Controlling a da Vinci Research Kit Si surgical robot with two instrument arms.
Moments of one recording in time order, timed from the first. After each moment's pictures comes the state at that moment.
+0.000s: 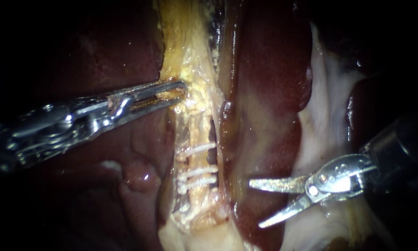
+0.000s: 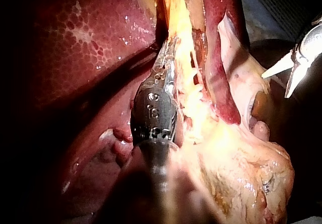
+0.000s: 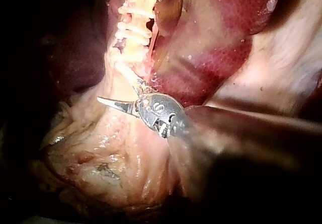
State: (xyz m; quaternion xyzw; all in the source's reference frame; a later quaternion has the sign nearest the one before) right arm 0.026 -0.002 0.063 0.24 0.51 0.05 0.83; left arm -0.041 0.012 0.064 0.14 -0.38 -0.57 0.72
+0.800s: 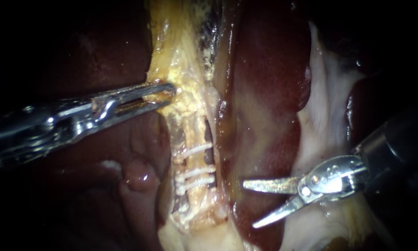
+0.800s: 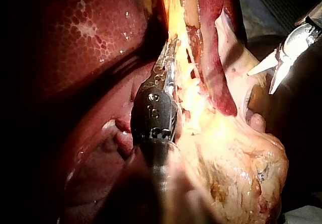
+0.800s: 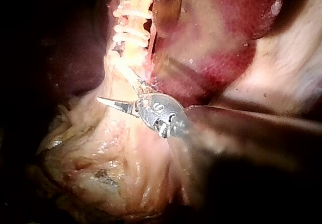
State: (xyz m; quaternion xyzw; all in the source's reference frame) right arm 0.028 -0.003 0.066 0.26 0.51 0.04 0.82; left arm -0.038 0.012 0.058 0.14 -0.38 -0.57 0.72
